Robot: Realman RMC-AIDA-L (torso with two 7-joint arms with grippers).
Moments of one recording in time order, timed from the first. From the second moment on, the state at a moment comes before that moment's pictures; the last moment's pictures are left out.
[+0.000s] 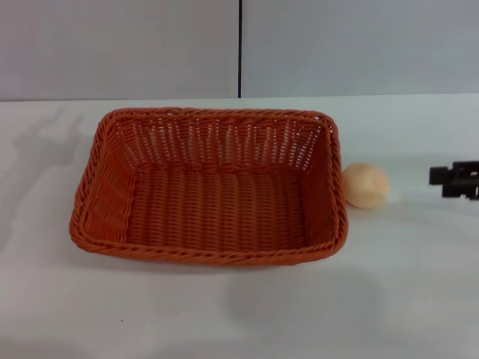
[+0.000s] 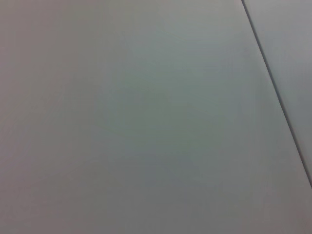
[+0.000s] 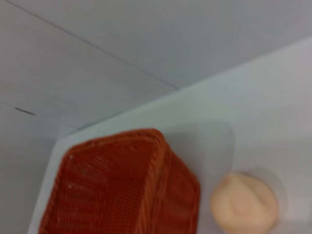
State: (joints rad) left arm -0.30 -2.07 -2.64 -0.42 1.23 -1.54 2.64; right arm 0.53 1.92 -0.52 -0.71 0.84 1.73 -0.80
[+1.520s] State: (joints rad) left arm -0.30 -2.07 -2.64 -0.38 1.24 -1.53 2.64; right arm 0.64 1.94 -0.56 -0.50 0.80 1.44 -0.94
